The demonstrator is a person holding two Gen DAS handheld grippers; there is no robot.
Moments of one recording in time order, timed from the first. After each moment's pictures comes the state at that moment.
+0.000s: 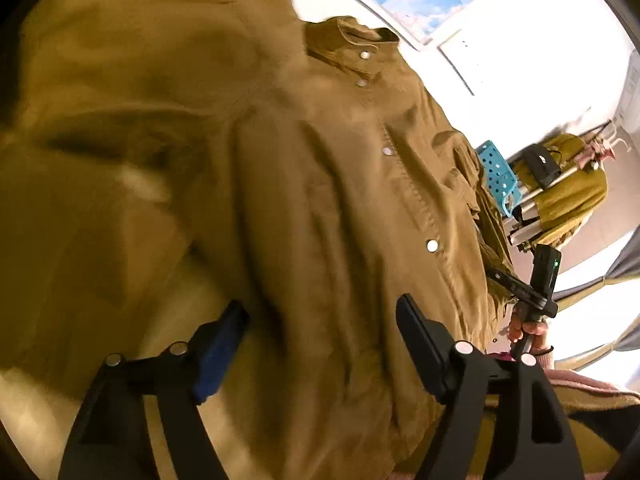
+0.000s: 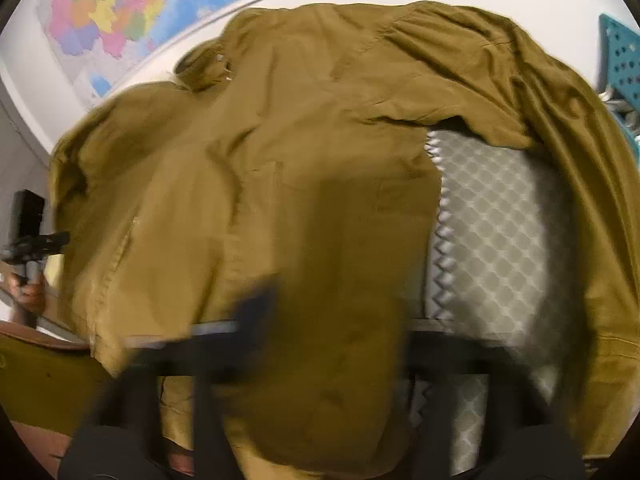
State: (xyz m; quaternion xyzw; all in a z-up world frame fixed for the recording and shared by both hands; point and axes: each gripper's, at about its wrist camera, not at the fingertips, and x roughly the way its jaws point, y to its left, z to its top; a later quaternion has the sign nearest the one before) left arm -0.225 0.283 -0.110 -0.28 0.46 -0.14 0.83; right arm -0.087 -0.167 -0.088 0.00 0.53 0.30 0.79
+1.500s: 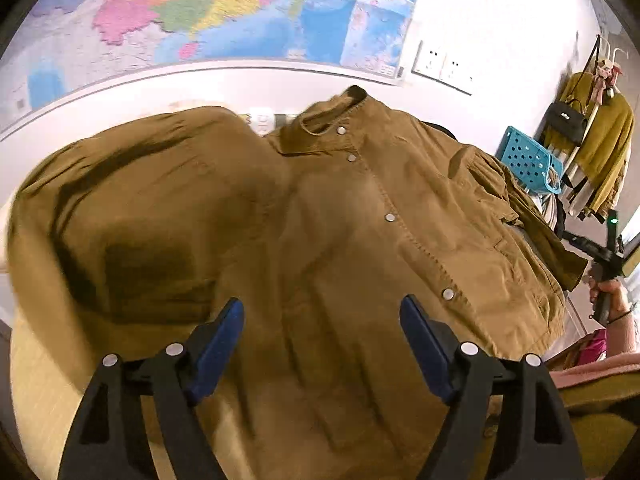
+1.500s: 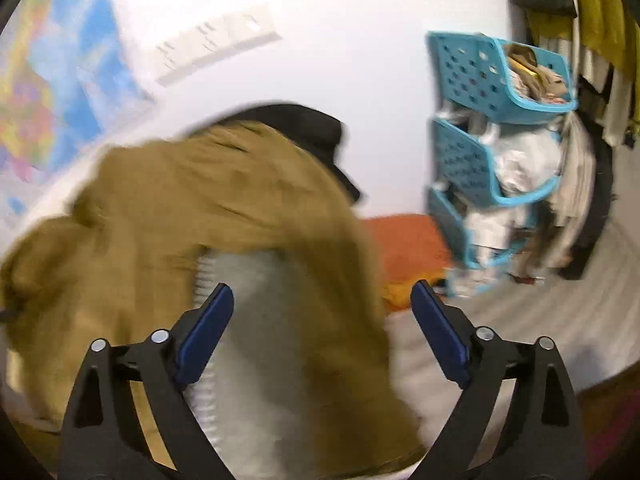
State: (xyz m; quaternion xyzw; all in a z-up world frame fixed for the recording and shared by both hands) left arm -0.214 0.252 -0.007 -0.08 0.40 -0.05 0.91; right arm -0.044 -0.306 -0.043 0.04 0.45 0.08 0.89
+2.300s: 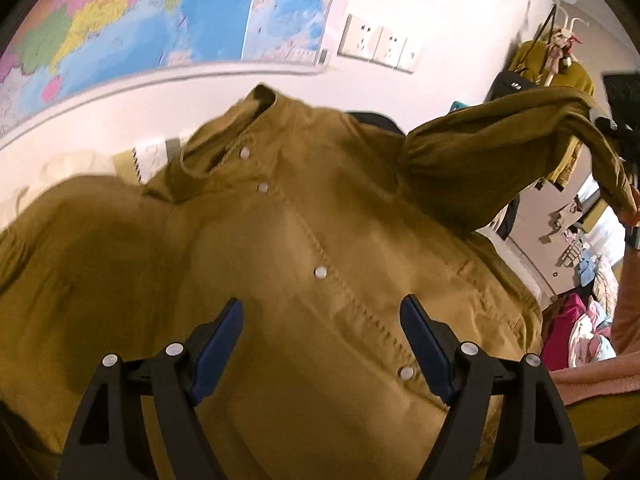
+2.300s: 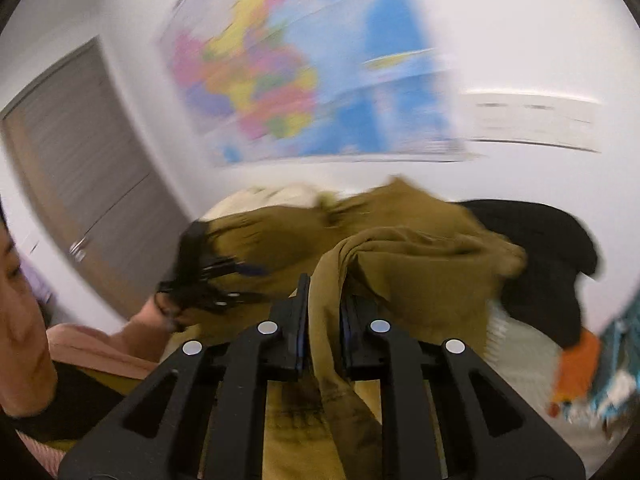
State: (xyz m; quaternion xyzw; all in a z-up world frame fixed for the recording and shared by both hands) left arm -0.100 0.202 -0.005 -0.05 0.41 -0.18 0.89; right arm -0.014 -0.087 0.137 0.01 0.42 0.51 0.75
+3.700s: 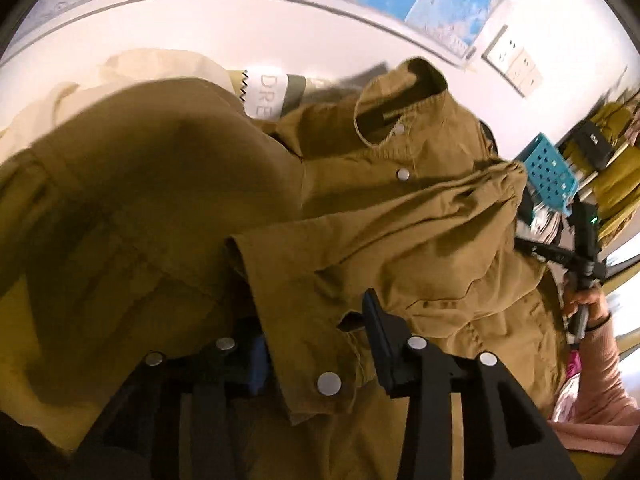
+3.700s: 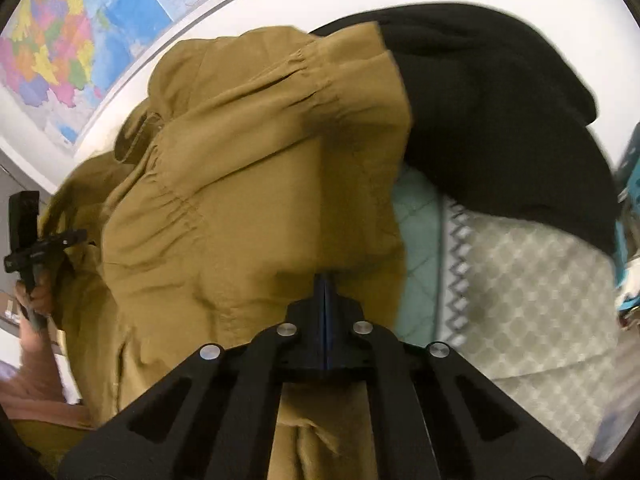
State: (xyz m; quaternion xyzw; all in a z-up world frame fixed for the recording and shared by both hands) left arm -0.030 0.294 -0.058 -0.14 0.50 -0.09 0.85; right arm 0.079 -0.113 -0.096 0.01 0.58 0.29 0.76
